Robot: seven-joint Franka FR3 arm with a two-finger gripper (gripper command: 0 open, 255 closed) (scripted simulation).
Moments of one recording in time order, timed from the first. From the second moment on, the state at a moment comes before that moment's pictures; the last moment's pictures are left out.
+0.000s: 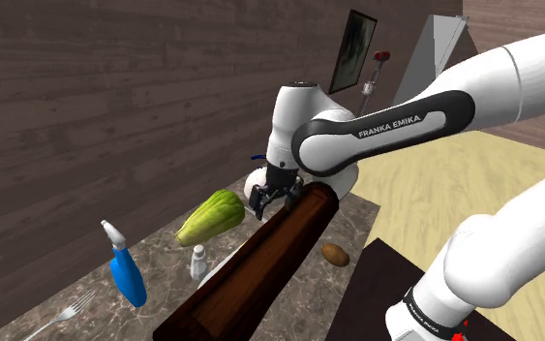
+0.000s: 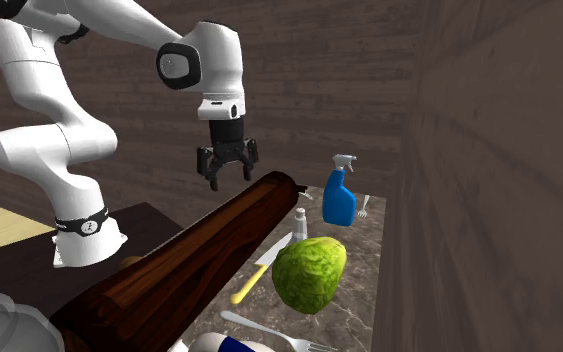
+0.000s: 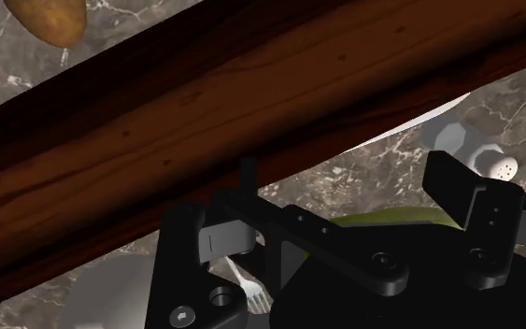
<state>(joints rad) 0.11 -0.26 0.43 -2.39 0.15 2.16 0.55</state>
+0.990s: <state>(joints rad) 0.23 0.32 0.51 -1.99 -0.16 2.33 1.00</state>
